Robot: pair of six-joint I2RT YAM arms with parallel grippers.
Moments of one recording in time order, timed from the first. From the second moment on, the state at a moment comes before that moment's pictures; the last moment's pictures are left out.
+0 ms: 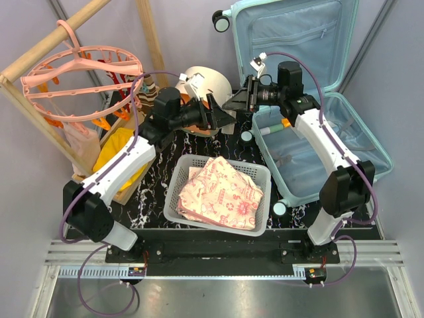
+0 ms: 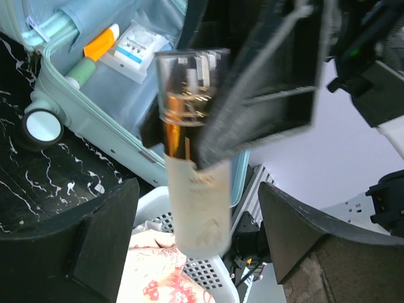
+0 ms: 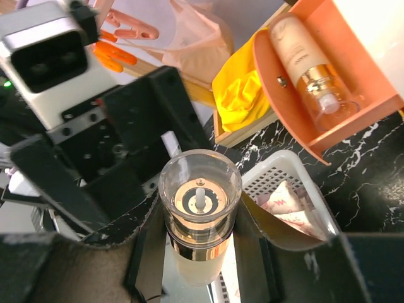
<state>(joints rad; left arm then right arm) -0.53 1.48 1.36 -0.05 0.57 -0.68 0.31 1.72 1.67 -0.25 -0.99 0.68</state>
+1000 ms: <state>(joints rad) -0.52 1.49 1.33 -0.10 0.39 -0.73 0.29 1.76 1.70 -0.23 -0.86 0.69</state>
